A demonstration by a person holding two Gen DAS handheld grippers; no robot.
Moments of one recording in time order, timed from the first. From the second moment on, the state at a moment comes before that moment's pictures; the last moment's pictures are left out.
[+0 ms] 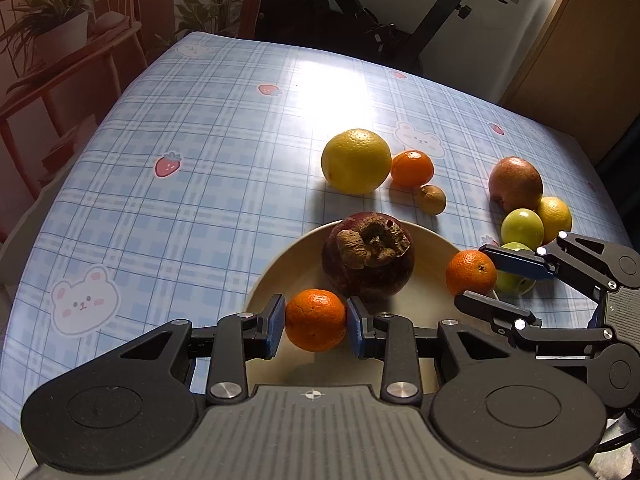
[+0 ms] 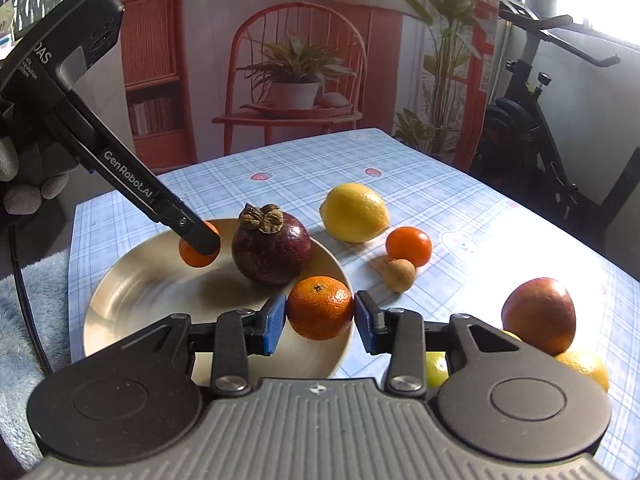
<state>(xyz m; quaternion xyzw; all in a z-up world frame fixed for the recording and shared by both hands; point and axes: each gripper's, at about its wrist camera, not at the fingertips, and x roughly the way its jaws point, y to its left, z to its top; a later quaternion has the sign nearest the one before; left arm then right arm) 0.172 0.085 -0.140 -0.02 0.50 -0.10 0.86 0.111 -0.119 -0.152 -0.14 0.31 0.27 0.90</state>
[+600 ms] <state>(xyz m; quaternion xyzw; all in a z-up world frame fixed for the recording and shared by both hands) 0.180 0.094 -0.151 -0.03 0.48 -0.10 0.87 0.135 -0.097 -0.171 -0.19 0.32 0.28 0.89</state>
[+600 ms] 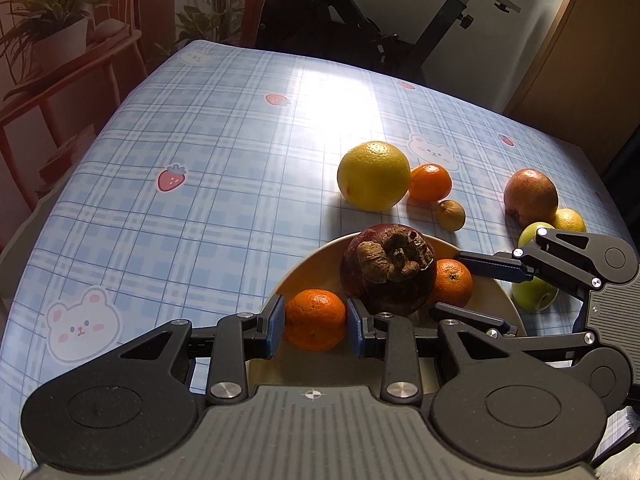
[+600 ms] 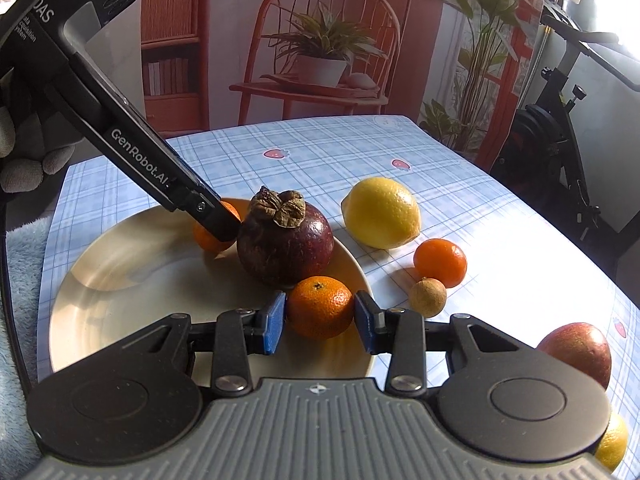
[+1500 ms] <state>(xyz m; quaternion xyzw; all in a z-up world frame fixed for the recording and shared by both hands) 0.182 0.056 -0.084 -0.05 0.38 -0.12 0.91 0.099 -0.194 -0.127 -0.07 0.28 0.13 0.95</state>
